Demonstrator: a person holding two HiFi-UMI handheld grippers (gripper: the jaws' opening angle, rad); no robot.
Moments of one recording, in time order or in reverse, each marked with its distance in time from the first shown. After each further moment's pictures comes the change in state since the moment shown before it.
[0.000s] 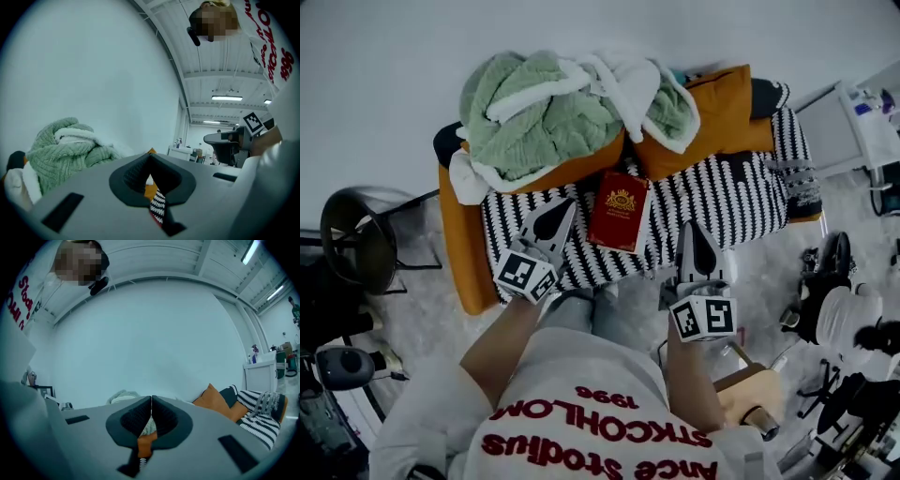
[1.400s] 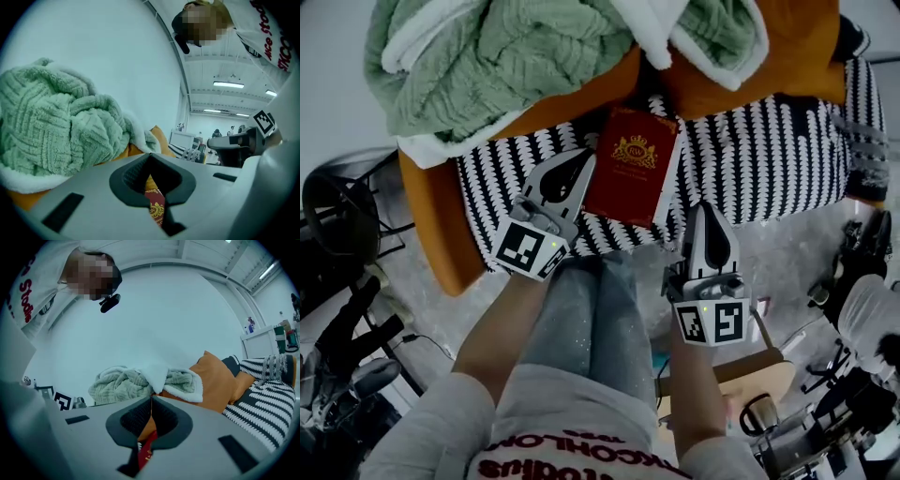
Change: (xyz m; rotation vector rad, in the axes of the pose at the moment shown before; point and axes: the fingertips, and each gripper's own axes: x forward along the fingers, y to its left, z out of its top) left arm 0.119 0.054 -0.205 0.021 0.128 0.000; right arm 0.078 -0.092 -0.223 0.114 0.096 0.027
